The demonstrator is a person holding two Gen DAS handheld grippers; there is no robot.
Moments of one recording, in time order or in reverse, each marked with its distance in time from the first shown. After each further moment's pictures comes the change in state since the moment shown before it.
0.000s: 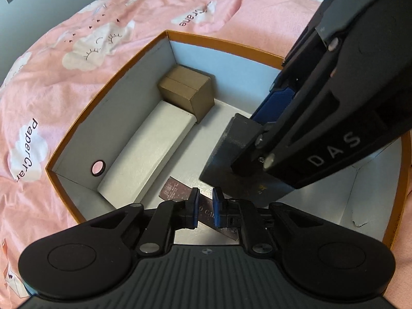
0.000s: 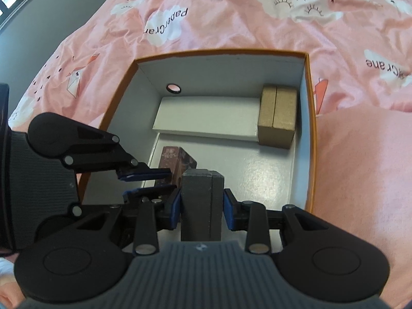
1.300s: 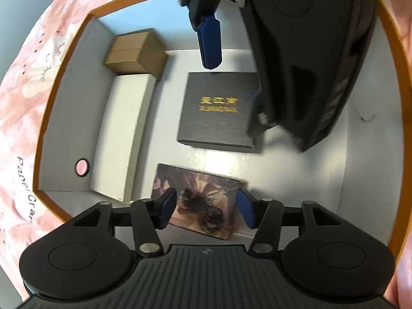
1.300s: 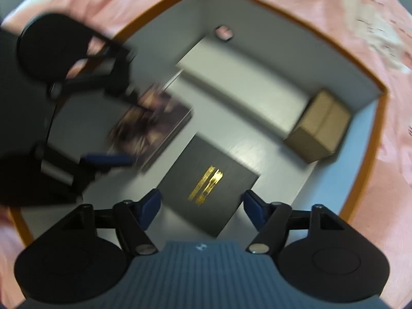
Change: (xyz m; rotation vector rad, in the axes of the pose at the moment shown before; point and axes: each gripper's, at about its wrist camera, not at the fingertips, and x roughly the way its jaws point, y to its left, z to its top) left arm 0.026 -0.027 -0.033 0.415 0.177 0.030; right arm 0.050 0.029 -0.003 -0.515 0.245 -0.057
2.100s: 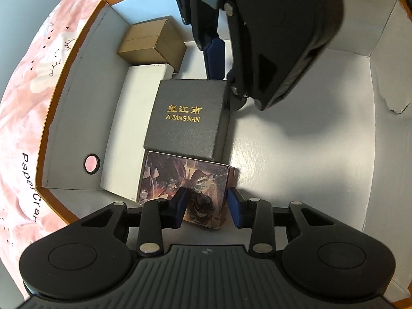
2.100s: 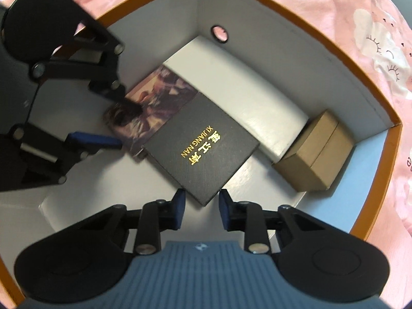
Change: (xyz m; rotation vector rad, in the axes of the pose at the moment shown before) left arm 0.019 0.005 -0.004 -0.030 -0.020 0.049; right arm 0.020 -0.031 0.012 -0.065 -0.028 -0.065
